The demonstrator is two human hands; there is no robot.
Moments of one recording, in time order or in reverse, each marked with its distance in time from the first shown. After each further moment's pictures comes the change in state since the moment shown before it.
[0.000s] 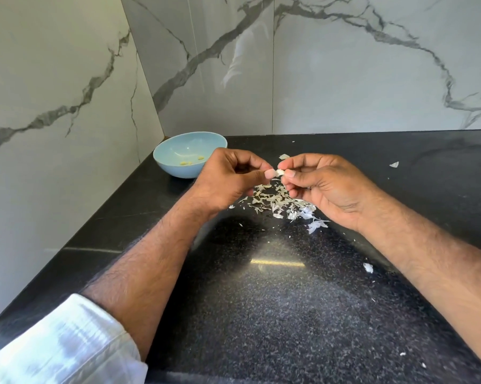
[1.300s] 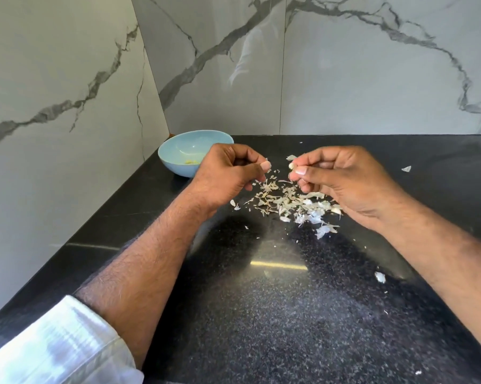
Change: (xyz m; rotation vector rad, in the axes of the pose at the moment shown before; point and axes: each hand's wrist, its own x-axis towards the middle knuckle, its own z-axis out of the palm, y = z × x) left_hand 0.005 0.000 -0.009 -0.020 0.110 -0.087; right_hand -0.005 -0.012 -0.001 -0.257 0.055 -0.146
